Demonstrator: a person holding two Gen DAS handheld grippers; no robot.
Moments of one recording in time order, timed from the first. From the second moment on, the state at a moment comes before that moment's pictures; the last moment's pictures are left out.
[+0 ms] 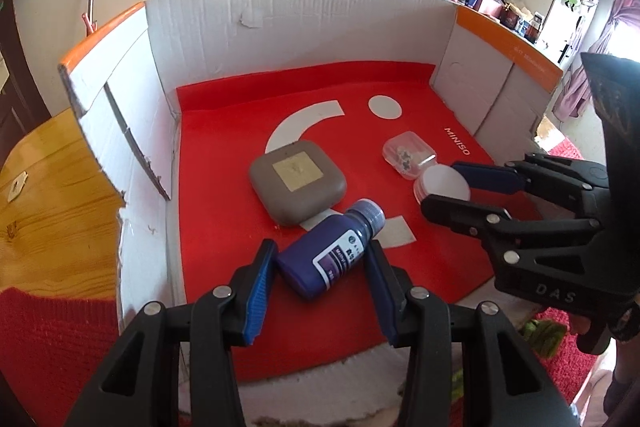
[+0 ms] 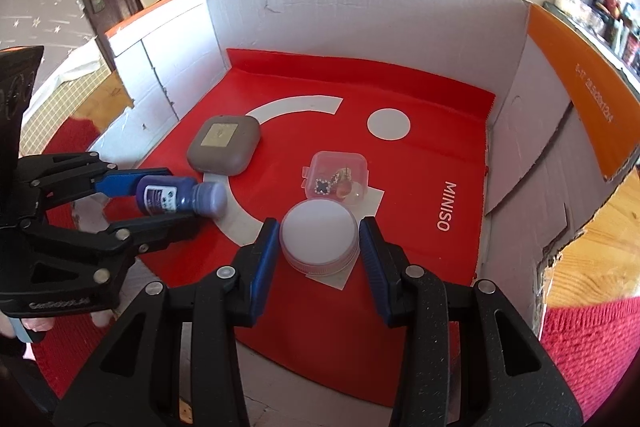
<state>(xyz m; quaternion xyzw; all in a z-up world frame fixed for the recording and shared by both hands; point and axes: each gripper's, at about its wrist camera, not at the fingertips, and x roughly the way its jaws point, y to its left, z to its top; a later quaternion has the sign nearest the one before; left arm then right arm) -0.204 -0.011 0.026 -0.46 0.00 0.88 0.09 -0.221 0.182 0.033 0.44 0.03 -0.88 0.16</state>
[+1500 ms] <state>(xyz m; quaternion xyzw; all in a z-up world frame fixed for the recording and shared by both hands) -0.160 -0.017 0.059 -0.39 0.01 0.92 0.07 -0.164 0.188 0.071 0.38 0.01 -0.91 0.15</state>
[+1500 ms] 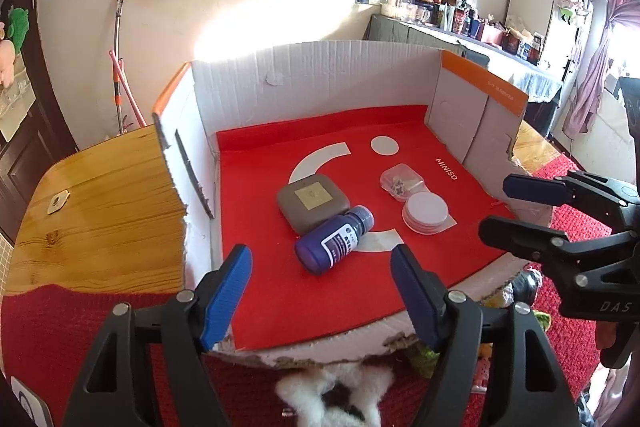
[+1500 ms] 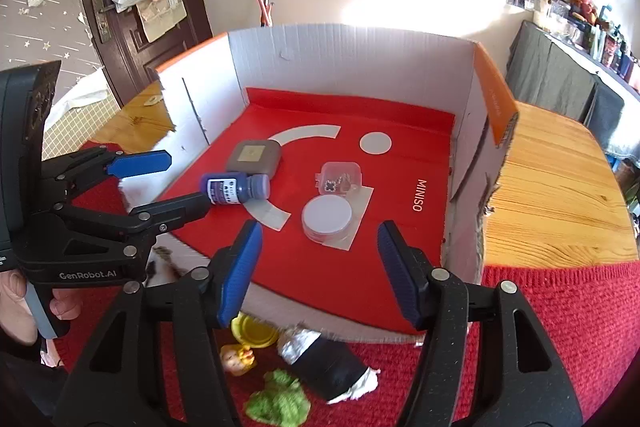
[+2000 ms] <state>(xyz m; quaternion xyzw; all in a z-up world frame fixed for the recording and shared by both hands) -0.126 -0.014 0.071 -0.36 0.02 0.93 0.06 -0.126 0.180 0.090 0.35 0.02 -0.92 0.15</state>
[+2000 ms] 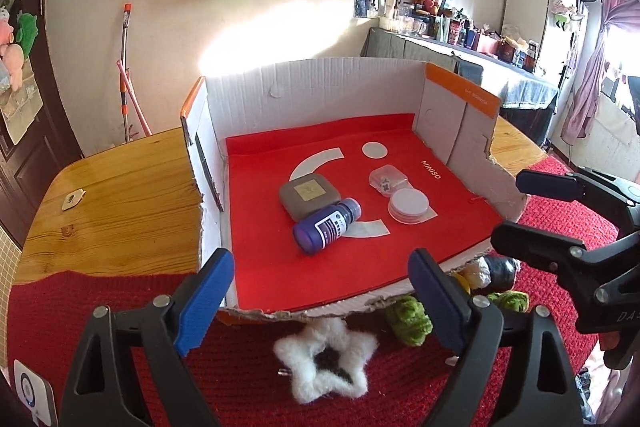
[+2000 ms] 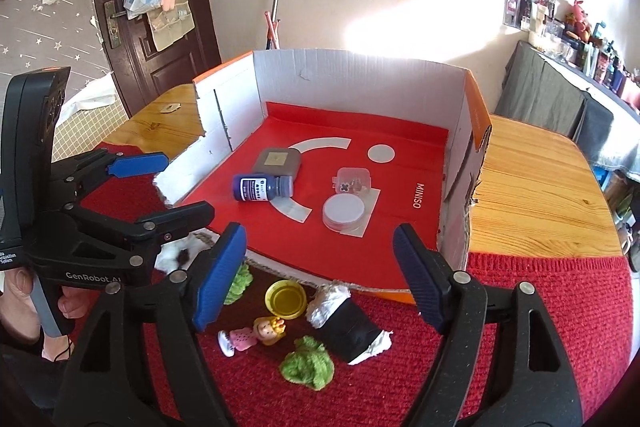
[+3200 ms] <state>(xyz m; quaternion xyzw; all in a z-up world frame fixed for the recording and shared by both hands) -0.078 -0.010 0.054 -0.37 0.00 0.93 0.06 -0.066 0.179 0.076 0.35 0.00 -0.92 0.14</state>
